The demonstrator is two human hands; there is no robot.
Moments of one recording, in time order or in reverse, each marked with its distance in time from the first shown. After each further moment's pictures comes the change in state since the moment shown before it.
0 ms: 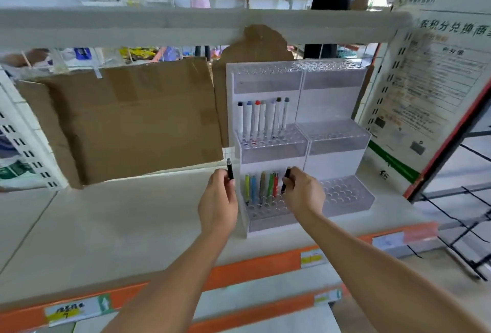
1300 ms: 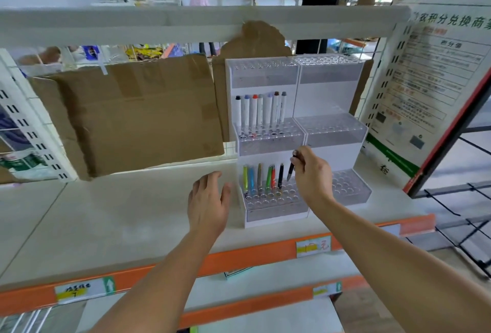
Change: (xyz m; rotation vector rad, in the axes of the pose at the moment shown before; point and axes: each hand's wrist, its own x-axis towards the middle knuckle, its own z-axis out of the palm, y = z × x) left_hand -0.019 -0.018 -0.014 0.145 -0.112 0.066; right_hand 0.008 0.012 -0.027 0.318 0.076 -0.180
